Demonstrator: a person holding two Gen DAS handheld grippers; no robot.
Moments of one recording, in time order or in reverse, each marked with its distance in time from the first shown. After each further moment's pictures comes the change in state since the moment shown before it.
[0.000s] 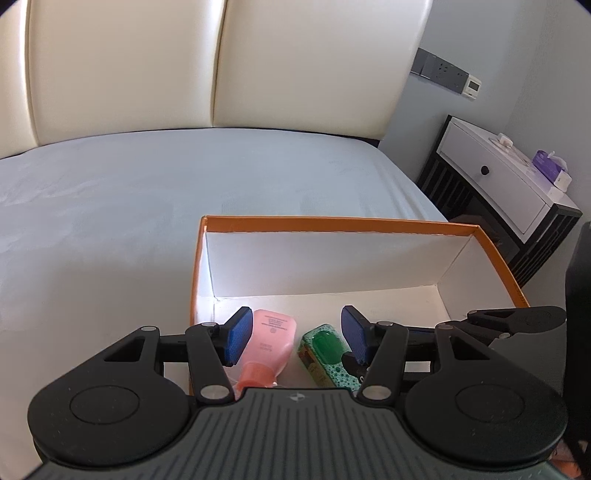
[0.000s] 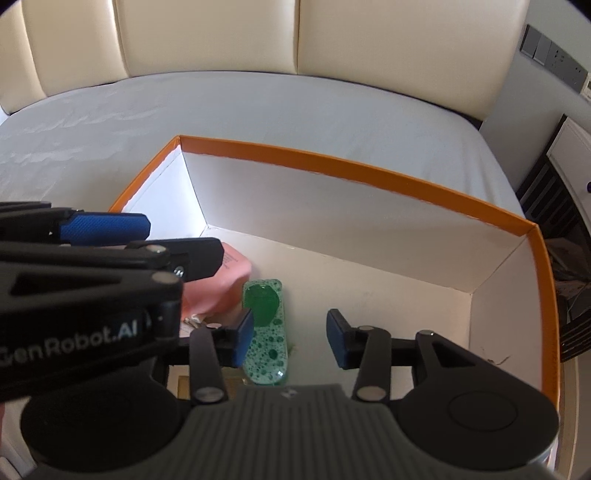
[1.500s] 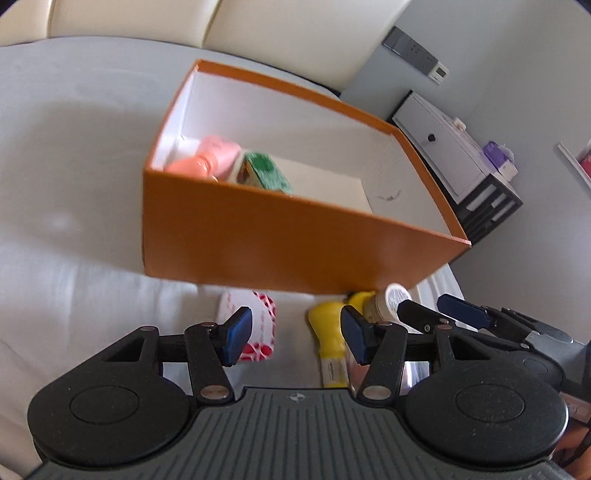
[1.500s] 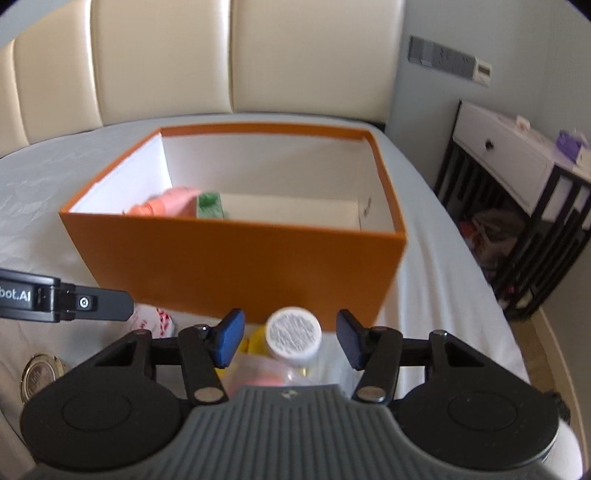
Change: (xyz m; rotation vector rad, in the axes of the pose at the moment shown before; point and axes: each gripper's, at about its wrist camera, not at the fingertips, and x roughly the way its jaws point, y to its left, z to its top) left arm -0.064 -0.022 -0.132 -0.172 0.112 -0.202; right arm -0.114 -0.031 -0.174 0.175 -0.180 -0.113
